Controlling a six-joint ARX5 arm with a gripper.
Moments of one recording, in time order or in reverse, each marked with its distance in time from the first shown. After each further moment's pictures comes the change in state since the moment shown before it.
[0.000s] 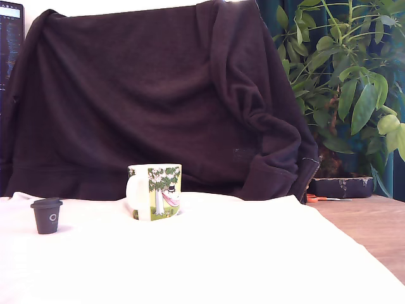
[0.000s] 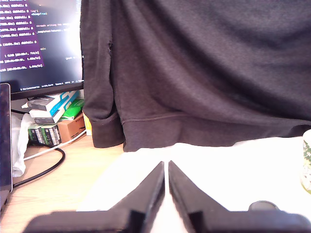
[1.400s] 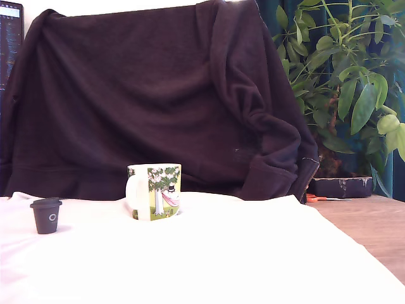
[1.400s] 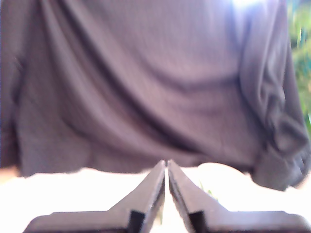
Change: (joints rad) arm -0.124 0.399 0.012 0.418 0.237 -0.245
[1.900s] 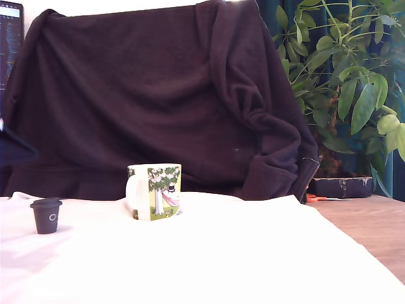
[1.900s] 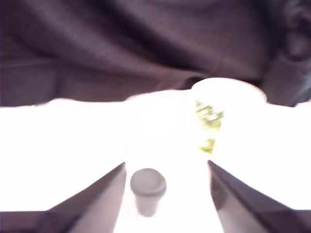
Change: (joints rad) arm -0.120 0.710 0.000 0.486 -0.111 0.114
